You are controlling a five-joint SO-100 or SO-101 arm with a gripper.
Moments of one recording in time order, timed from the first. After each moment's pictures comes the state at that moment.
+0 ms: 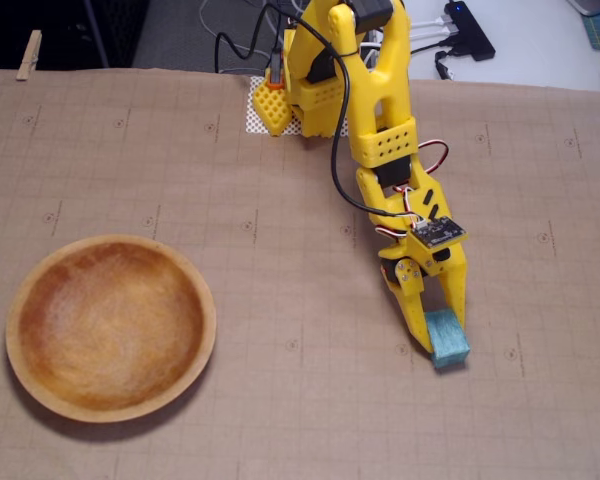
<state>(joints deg) -29.5 73.5 133.7 -26.7 99.4</state>
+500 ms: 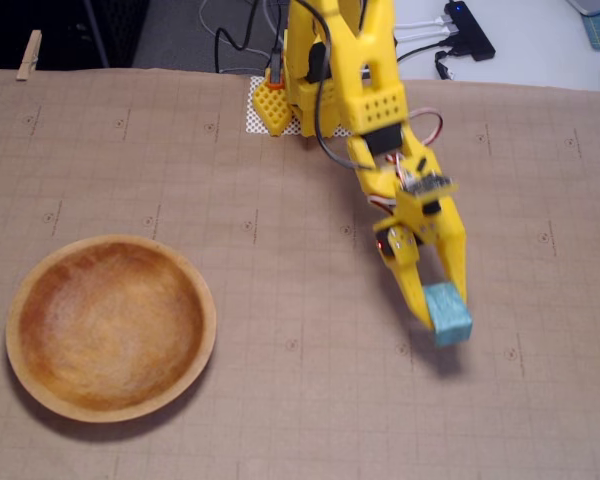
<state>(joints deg) -28.1 99.1 147.2 -26.7 97.4</state>
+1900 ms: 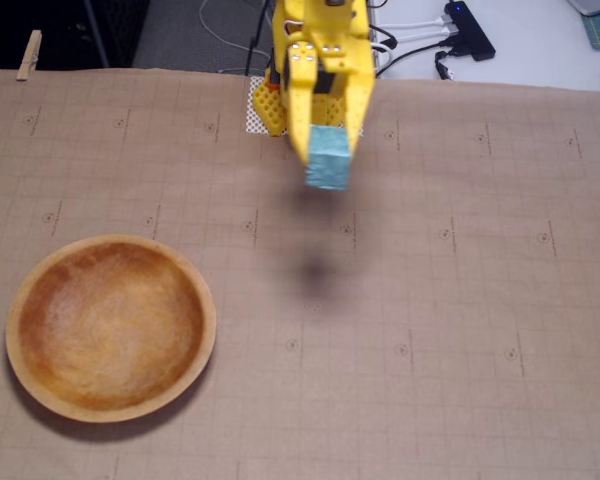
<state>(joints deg) -4.0 184.5 156.4 41.4 88.3</state>
